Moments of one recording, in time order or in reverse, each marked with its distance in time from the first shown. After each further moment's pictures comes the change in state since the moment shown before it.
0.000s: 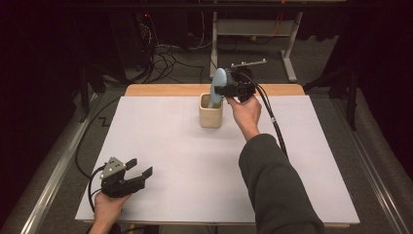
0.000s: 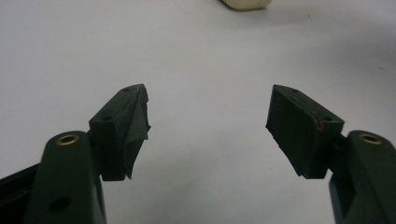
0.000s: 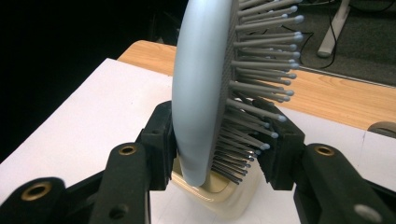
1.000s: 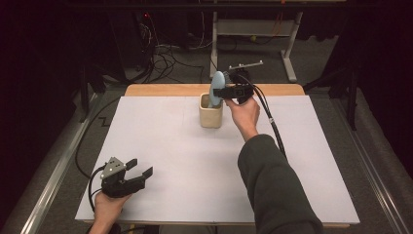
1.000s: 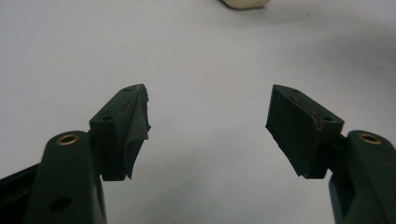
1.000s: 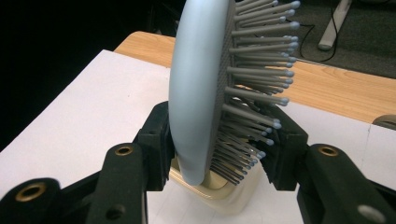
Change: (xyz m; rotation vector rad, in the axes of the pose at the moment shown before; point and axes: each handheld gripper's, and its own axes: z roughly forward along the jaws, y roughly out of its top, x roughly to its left) left arm 0.000 0.000 0.000 0.004 -0.005 0.002; right arm 0.000 -0.003 0.008 0.029 -0.002 -0.002
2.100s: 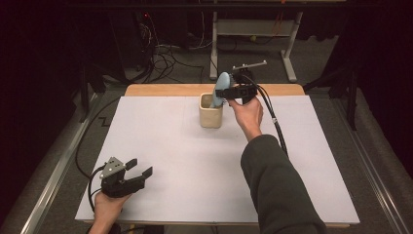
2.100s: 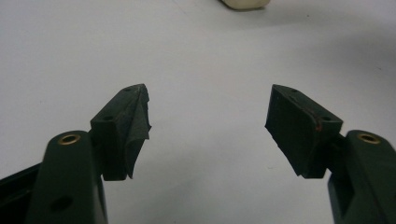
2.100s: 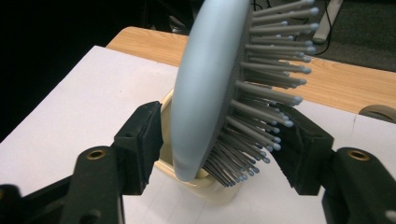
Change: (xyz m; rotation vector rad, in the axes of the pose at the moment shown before) left arm 0.000 0.000 0.000 -0.004 -0.001 -0.004; right arm -0.008 -0.002 -0.005 0.017 -0.018 0.010
